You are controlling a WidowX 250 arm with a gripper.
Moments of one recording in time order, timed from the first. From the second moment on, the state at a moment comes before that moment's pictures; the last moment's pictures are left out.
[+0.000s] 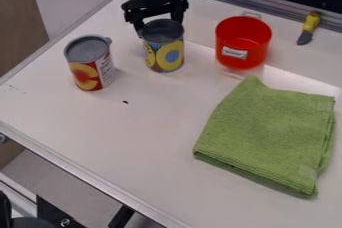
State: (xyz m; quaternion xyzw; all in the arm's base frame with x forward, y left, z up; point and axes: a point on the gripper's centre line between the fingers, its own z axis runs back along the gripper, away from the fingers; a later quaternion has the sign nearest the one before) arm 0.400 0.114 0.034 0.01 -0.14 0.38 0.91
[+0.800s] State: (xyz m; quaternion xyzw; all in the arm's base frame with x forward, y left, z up) arm 0.352 0.068 0.036 -0.01 -0.13 0.31 0.94
